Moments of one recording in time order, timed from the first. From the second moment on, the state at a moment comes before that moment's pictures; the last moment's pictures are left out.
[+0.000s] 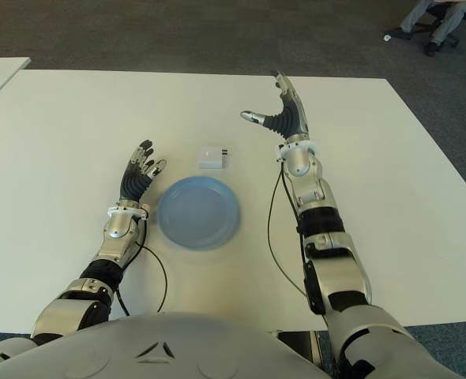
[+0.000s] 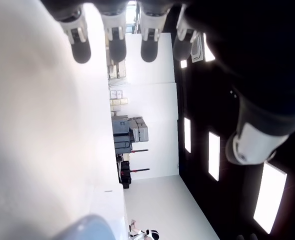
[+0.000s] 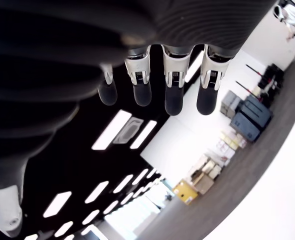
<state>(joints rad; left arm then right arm) -0.20 0.01 0.06 0.87 0.06 -0.65 0.05 -0.59 -0.32 0.09 0.59 -0.44 -0.26 -0.20</state>
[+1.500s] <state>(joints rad) -0.17 -0.02 0.02 0.80 0.07 -0.61 0.09 -0.87 -0.33 0.48 1.18 -0.65 -0.48 -0.15</state>
